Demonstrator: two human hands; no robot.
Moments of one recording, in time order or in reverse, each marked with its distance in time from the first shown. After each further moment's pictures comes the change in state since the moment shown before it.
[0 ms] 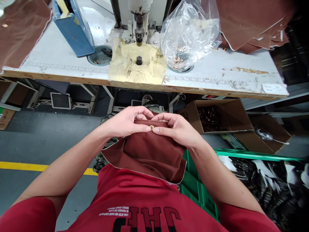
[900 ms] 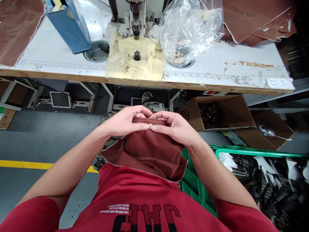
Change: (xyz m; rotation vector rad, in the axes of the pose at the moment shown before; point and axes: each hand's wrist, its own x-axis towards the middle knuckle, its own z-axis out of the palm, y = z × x) left_hand 0.002 -0.014 0.000 0.040 -0.017 0.041; right_hand 0.002 0.011 0.000 -0.073 0.018 -0.031
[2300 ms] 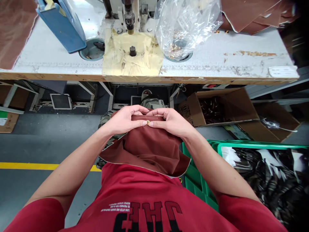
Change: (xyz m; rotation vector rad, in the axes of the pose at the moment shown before) left_hand 0.002 -0.018 0.002 0.111 0.097 -0.013; right_hand 0.010 0.010 0.000 0.031 -0.020 0.083
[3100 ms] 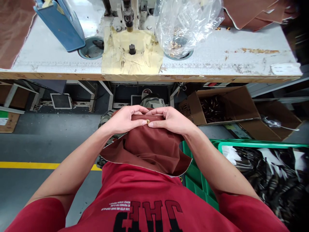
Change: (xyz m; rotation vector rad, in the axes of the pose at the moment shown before) left_hand 0.000 -0.004 -0.002 0.056 -0.029 0.020; right_hand 0.005 0.003 -0.007 -0.102 -0.037 -0.014
